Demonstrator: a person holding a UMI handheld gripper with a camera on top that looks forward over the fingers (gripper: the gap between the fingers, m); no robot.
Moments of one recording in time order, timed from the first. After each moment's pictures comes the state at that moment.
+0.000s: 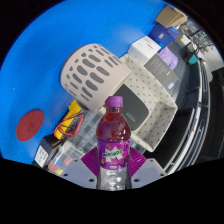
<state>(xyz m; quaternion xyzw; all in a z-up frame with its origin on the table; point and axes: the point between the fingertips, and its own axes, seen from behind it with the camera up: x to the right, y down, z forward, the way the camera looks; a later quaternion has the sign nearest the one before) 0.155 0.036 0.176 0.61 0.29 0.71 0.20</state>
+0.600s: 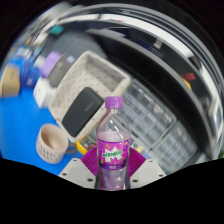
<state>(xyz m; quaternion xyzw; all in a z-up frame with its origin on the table) 0.133 -0.004 0.174 0.72 -0.26 0.56 -0.31</state>
